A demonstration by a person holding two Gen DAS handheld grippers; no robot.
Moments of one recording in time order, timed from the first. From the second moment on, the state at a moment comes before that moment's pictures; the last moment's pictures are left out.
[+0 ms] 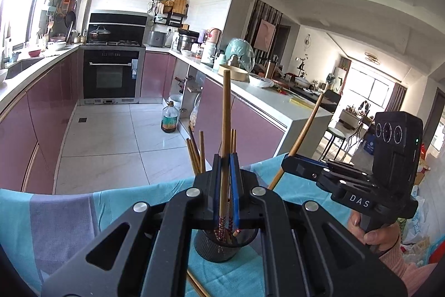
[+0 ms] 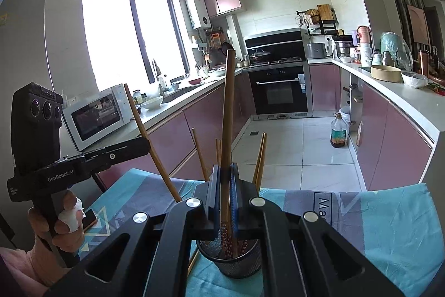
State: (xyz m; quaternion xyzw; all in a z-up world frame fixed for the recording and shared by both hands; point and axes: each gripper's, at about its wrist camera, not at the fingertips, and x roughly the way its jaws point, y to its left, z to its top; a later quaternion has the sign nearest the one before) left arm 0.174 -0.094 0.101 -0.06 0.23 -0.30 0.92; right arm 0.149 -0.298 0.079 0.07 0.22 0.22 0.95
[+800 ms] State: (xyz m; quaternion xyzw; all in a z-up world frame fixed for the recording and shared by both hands) left arm 0.204 -0.110 0.057 -0.02 0.33 -0.30 0.89; right arm 0.174 -0.274 0.047 0.03 0.32 0.21 0.93
